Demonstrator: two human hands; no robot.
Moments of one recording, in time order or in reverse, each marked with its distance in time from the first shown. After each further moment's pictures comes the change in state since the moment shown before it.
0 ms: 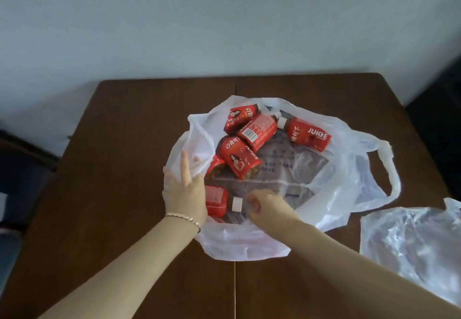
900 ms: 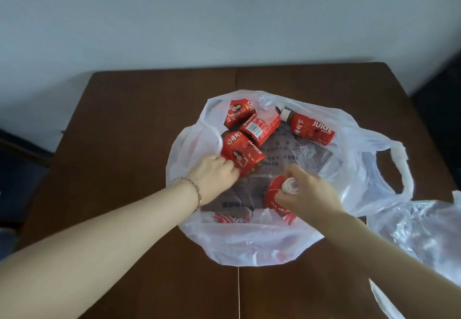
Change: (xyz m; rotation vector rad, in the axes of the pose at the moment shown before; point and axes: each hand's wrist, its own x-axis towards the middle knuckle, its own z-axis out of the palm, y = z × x) left_hand 0.047 0.015 -0.008 0.529 0.063 0.955; right_hand -0.013 0.014 -0.039 -0.063 0.266 0.049
